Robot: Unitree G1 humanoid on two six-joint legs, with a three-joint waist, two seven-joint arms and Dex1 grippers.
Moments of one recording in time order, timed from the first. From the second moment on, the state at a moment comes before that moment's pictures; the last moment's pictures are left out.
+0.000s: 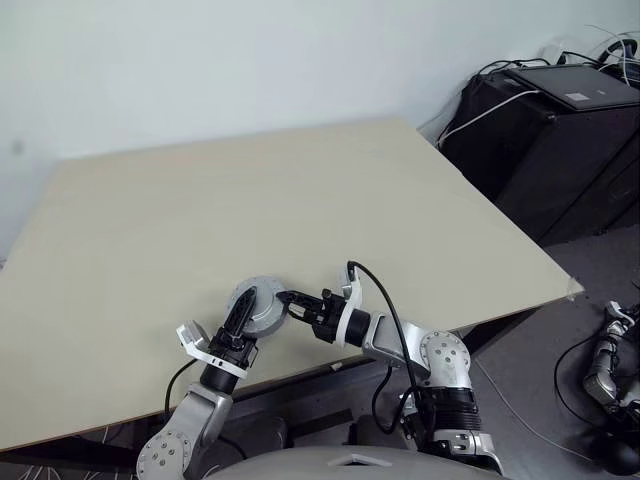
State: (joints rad) left arm 0.35 -0.07 0.19 -0.07 -1.46 0.66 -0.42; right arm -0.13 0.08 -0.10 0.05 1.41 1.18 -0.10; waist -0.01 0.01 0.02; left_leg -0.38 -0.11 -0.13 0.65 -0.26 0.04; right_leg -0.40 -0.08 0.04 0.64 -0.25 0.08
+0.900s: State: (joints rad) left arm 0.24 -0.06 0.25 -0.07 -1.45 0.51 -0.34; right arm -0.06 -0.07 -0.02 -0.15 1.12 1.01 0.15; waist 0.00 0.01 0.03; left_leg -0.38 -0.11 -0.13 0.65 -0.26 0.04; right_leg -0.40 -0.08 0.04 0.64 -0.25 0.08
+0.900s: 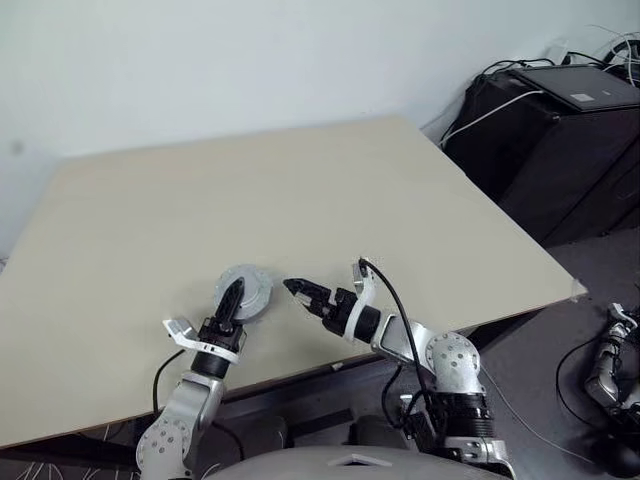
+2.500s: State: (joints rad) left arm -0.48 0.10 0.62 0.75 -0.90 0.24 -0.11; right arm 0.18 -0.27 0.25 -0.20 0.28 0.12 0.56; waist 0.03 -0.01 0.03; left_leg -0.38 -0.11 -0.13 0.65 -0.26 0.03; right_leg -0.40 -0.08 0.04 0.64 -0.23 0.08
